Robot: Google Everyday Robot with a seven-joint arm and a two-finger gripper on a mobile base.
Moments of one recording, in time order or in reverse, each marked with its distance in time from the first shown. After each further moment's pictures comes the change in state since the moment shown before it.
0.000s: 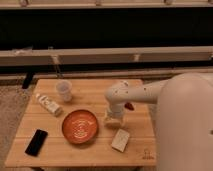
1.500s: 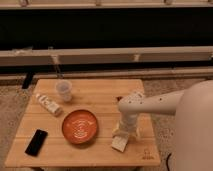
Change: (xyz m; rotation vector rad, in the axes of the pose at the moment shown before) arm 0.056 -0.068 0.023 0.038 0.093 0.040
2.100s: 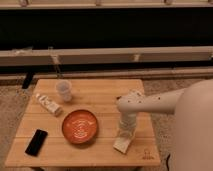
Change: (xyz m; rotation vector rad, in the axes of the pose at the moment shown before) arm 0.001 0.000 -0.005 0.007 0.008 -0.010
